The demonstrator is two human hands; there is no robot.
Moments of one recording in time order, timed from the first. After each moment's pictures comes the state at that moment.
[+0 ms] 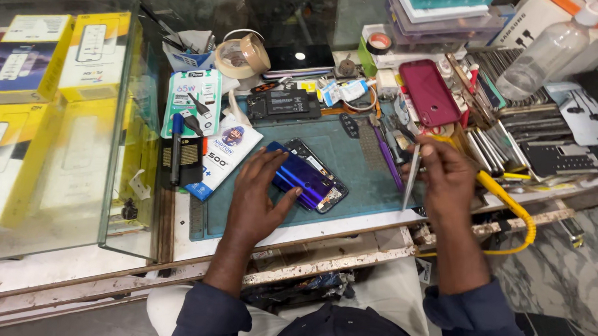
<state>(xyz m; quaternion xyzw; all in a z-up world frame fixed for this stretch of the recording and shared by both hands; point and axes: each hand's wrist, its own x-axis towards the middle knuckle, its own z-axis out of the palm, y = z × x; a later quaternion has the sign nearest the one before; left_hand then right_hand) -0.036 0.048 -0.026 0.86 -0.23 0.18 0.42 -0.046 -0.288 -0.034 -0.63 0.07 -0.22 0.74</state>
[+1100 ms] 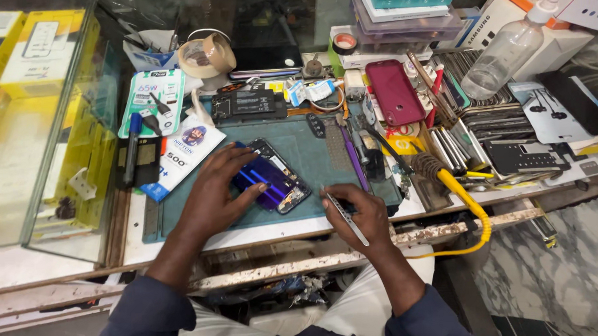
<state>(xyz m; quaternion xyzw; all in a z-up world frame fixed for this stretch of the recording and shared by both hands) -0.024 0.042 -0.018 0.88 -0.27 0.16 0.36 -0.091 -0.236 -0.047 -0.85 -0.14 -0.21 0.47</state>
